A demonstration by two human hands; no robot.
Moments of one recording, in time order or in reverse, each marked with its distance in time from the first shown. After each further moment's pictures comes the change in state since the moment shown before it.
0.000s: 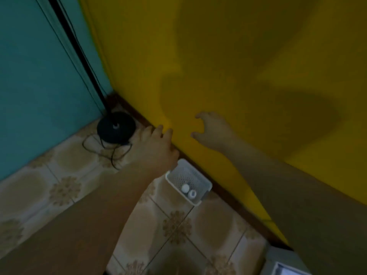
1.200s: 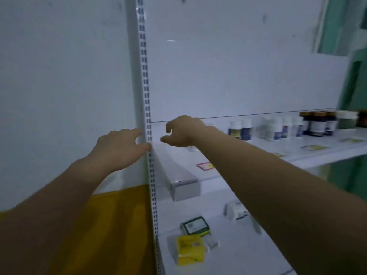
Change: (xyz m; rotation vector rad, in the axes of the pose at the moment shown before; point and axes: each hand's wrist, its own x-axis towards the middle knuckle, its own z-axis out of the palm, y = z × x) left_hand -0.520 0.436 -0.501 -0.133 0.380 0.962; right_hand -0.801 -0.036 -0.469 -0.399 0.612 0.730
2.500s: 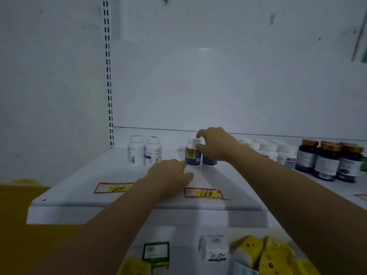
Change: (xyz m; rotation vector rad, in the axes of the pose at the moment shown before) left_hand 0.097 0.289 0.145 0.094 -0.234 -0.103; right_hand 0.014 0.310 0.040 0.104 0.061 -0.090
